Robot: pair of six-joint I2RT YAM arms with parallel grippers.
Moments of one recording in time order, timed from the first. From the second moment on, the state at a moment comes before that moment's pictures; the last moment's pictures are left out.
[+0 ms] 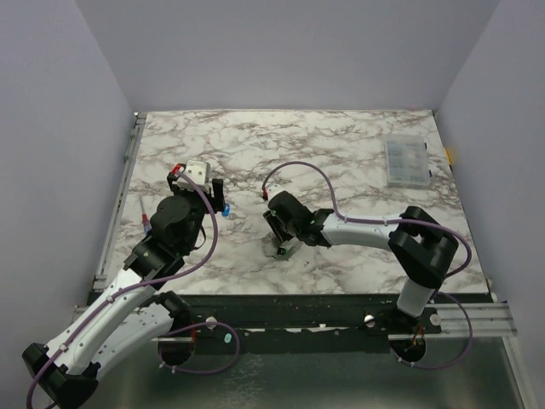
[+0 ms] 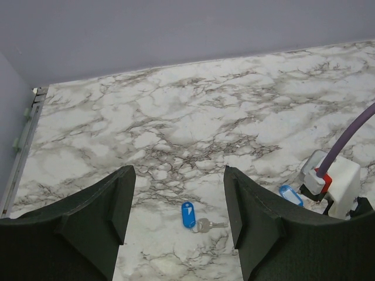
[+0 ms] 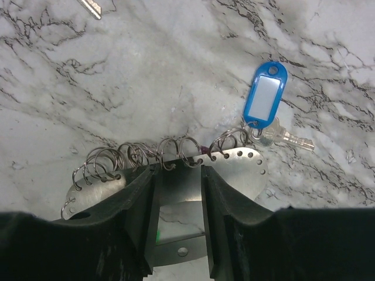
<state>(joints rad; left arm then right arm) -0.65 0.69 0.72 -0.10 -0.49 0.01 0.97 1.76 1.03 -0.10 0.25 0.18</state>
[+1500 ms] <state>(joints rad) -0.65 0.70 0.72 -0.10 -0.49 0.01 0.95 1.80 1.03 -0.08 0.24 0.00</state>
